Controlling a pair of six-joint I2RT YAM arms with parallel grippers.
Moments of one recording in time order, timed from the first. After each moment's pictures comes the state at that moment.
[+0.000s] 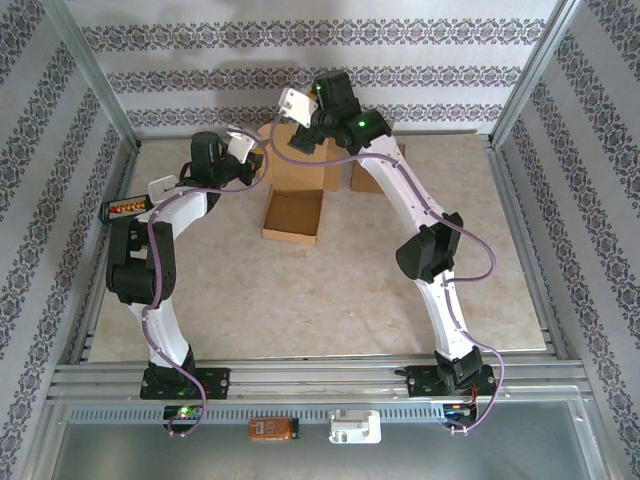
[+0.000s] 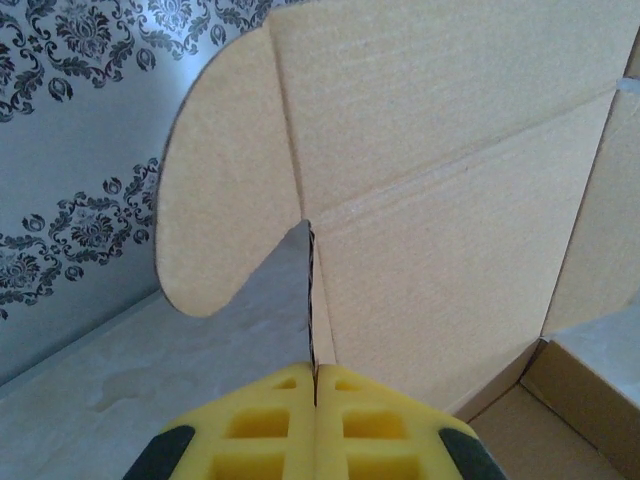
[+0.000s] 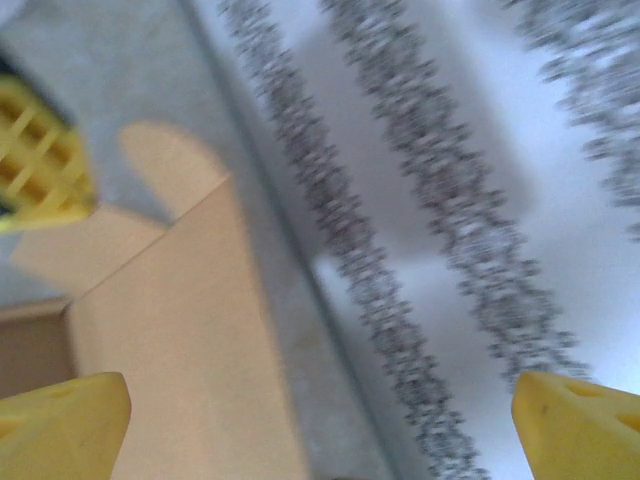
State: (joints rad) left arm -0.09 1.88 1.31 0.21 0.51 0.28; right arm 0.52 2.33 2.60 -0.84 -0.10 -0.77
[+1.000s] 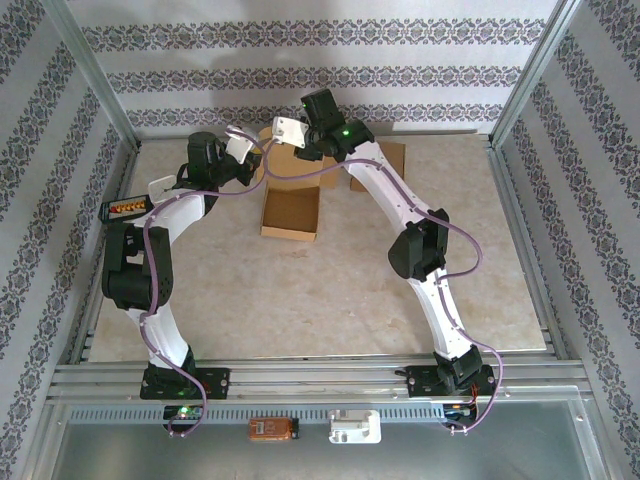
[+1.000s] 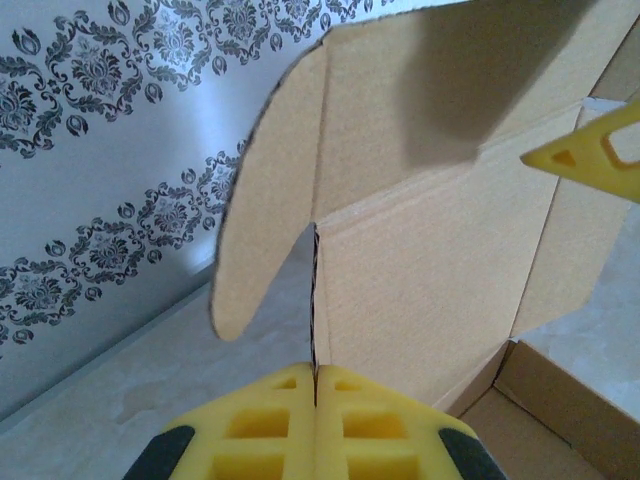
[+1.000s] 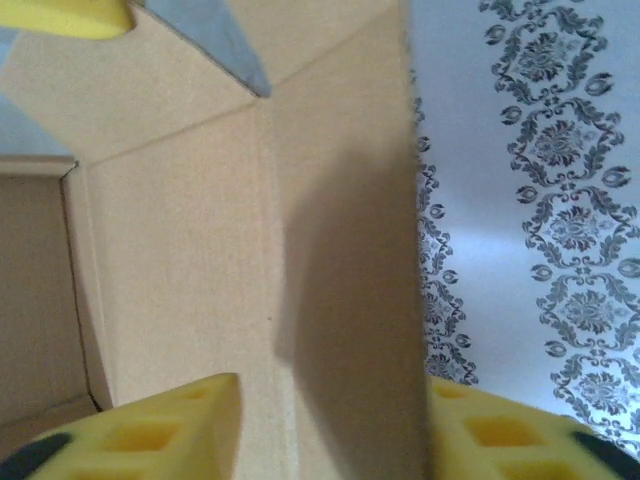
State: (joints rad) left arm -0.09 1.83 1.28 0.22 0.51 0.32; right arm 0.55 2.39 2.56 -0.83 0.02 -0.95
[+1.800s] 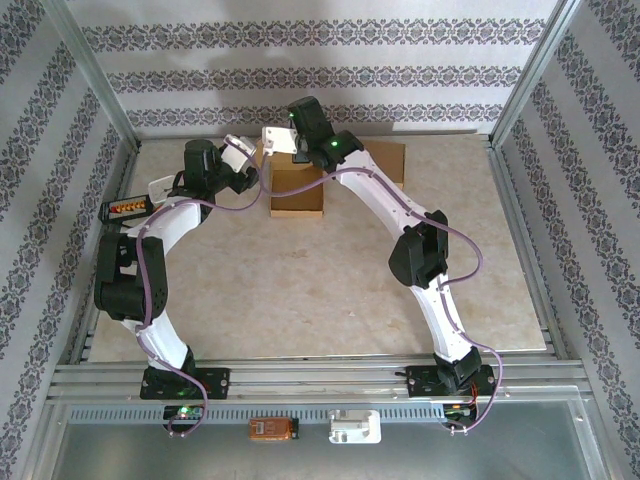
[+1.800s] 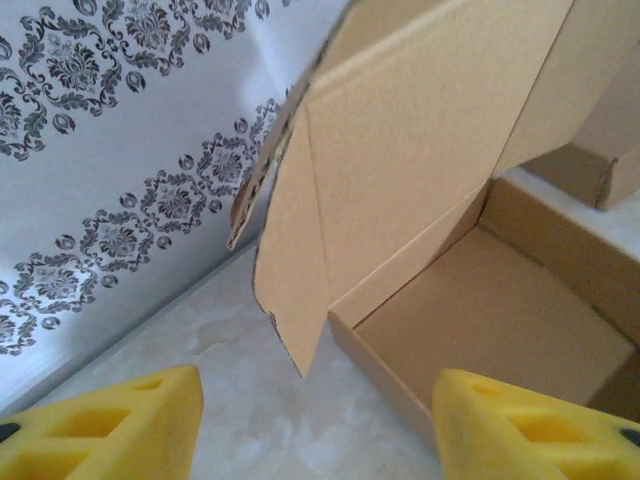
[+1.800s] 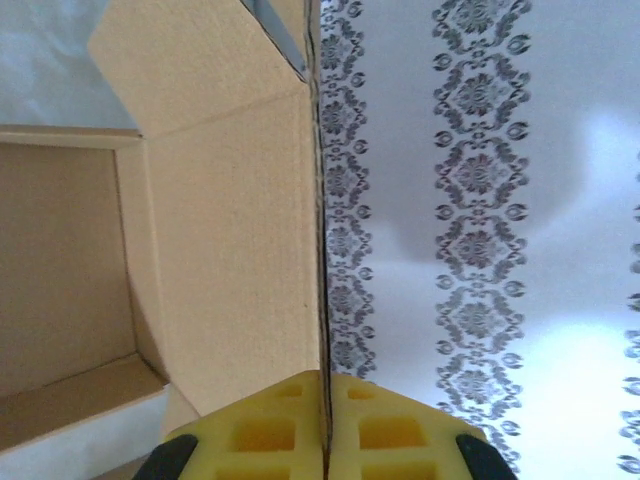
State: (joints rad) left arm -0.09 1.74 1.20 0.15 0.36 0.47; right arm 0.63 2.31 2.39 -0.65 0.23 -1.15
